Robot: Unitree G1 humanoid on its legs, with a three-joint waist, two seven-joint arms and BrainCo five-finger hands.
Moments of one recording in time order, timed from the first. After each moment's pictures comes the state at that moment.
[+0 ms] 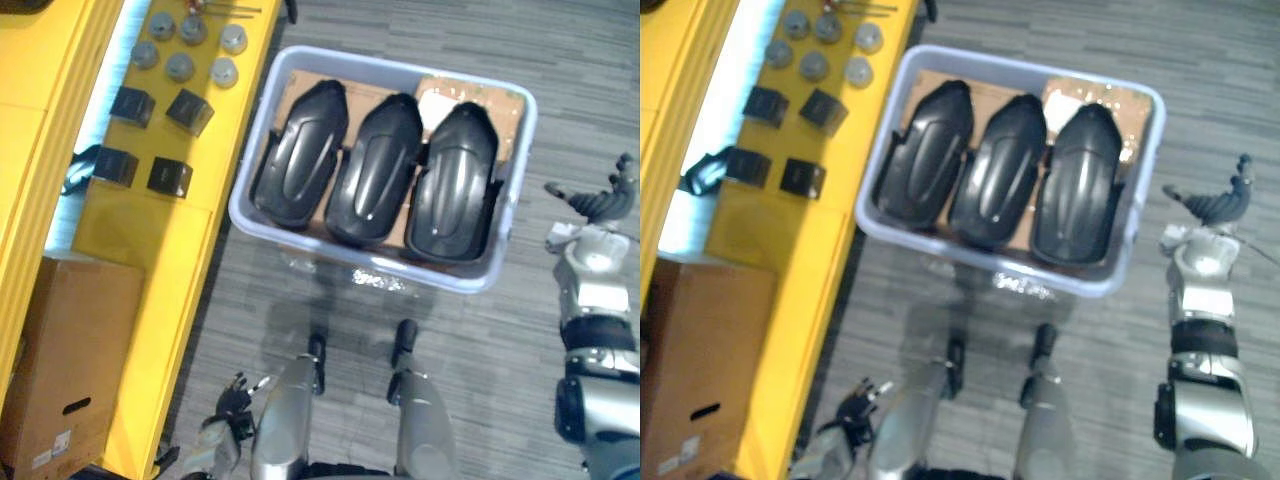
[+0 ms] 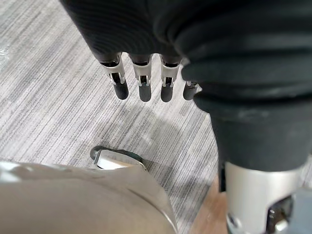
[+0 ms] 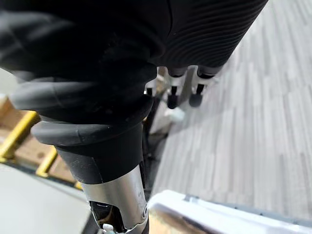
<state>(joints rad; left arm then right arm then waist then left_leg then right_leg) -0.02 0.10 0.02 0.87 -0.42 -0.04 0.03 -0.67 -0.61 -0.20 0.65 0.17 -0.06 -0.39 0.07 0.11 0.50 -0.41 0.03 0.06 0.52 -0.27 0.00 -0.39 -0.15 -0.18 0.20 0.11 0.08</state>
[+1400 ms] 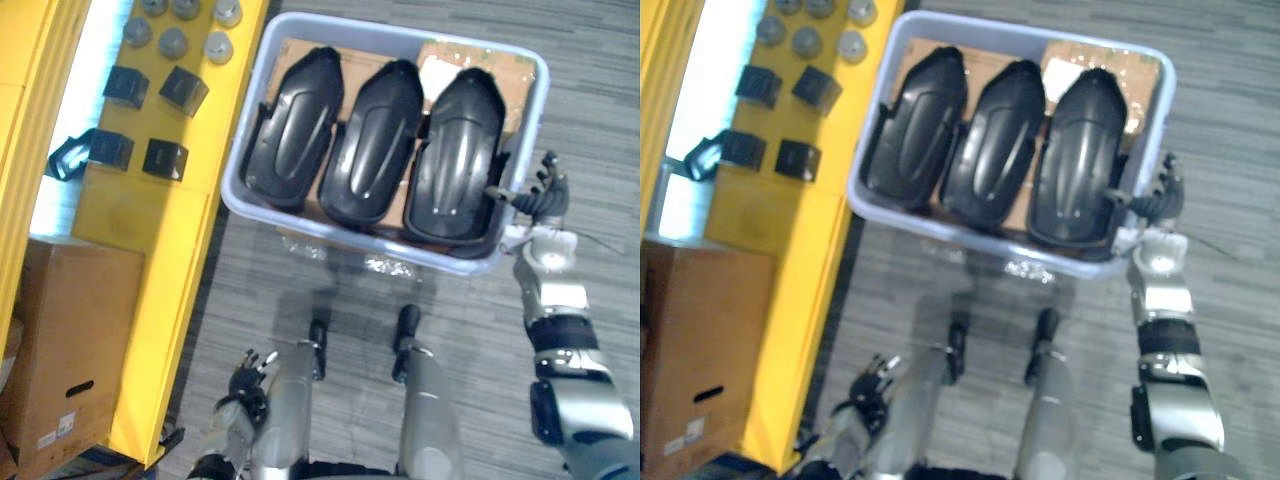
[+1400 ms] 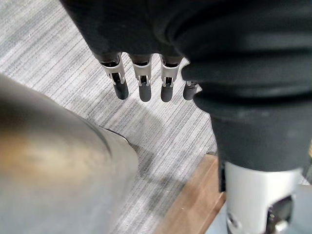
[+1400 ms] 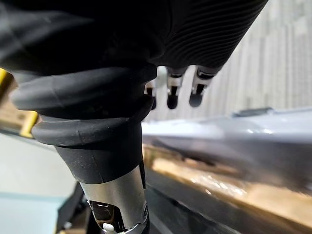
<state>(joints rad) -0.08 0.03 0.02 0.82 -0.55 -0.08 0.02 -0.68 -0.50 -0.13 0.59 0.20 0.09 -0.23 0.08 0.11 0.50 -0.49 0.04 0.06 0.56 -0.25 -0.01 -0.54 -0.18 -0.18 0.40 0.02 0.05</state>
